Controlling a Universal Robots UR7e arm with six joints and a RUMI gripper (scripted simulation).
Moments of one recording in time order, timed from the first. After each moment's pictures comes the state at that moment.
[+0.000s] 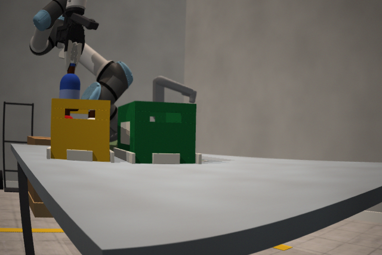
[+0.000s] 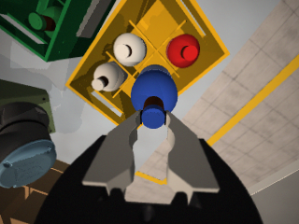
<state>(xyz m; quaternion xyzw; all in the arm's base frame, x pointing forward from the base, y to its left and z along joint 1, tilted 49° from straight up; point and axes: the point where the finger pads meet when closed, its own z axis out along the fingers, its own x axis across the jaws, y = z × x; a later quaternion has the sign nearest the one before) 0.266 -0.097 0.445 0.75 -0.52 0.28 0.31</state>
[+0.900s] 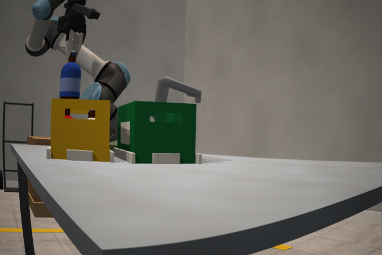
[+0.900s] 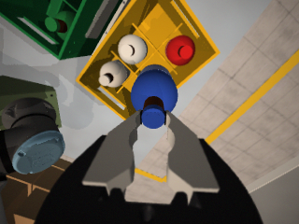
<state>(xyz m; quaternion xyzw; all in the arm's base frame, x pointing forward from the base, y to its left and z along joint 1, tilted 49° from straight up) 0.262 -0.069 0.469 0.75 -0.52 0.28 0.31</state>
